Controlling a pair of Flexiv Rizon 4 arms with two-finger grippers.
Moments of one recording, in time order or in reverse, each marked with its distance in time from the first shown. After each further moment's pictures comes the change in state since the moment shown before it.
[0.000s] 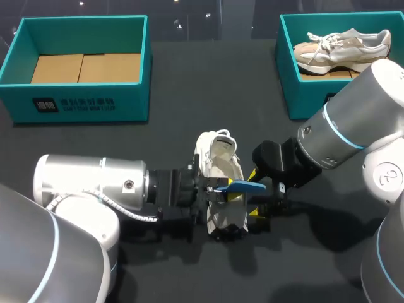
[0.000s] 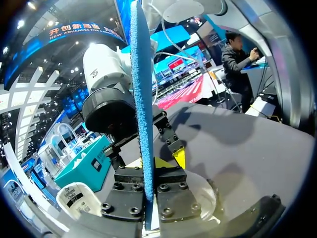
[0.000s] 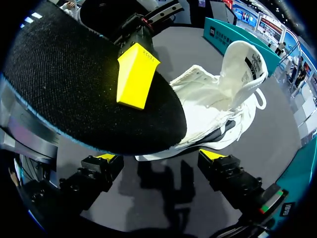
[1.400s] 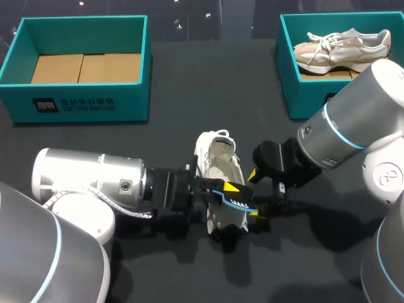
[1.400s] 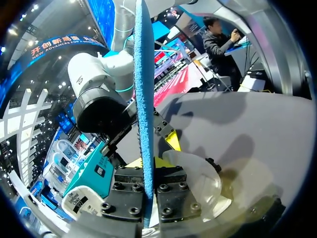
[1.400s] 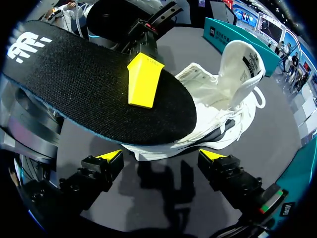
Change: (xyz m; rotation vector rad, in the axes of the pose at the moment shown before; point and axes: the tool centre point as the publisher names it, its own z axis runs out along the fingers) left arm 0.003 0.017 -0.006 -0.016 0.046 0.192; right arm 0.000 0.000 0.000 0.000 0.000 0.000
